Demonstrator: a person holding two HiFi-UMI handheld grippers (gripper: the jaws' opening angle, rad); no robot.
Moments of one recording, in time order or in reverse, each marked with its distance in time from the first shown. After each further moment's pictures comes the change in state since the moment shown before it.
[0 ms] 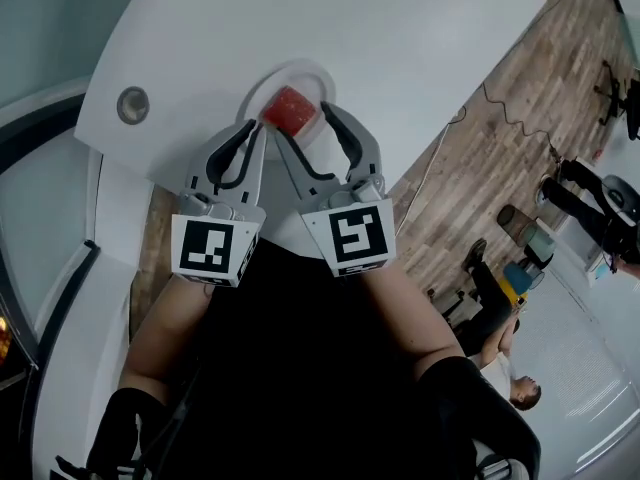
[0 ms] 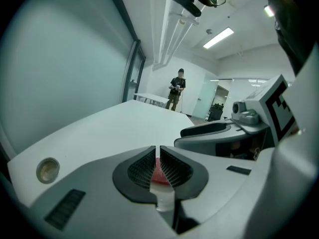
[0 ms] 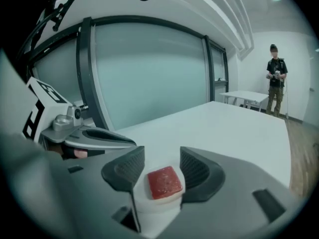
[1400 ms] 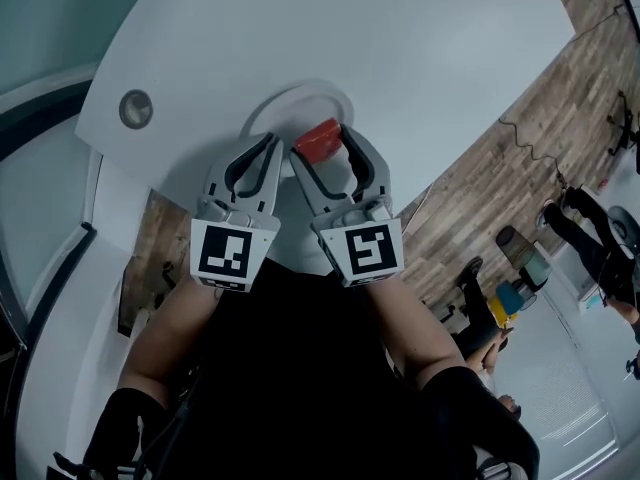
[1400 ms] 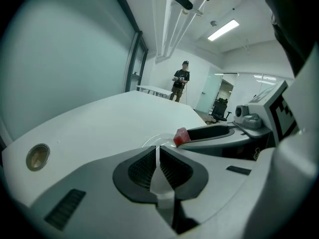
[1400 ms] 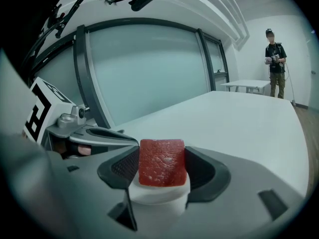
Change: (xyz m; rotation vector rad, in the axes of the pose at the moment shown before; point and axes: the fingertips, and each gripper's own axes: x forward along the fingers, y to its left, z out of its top) left arm 0.018 0.005 -0.031 -0.002 0.081 0.034; right arm 0.013 -0.006 -0.036 0.074 0.012 0.071
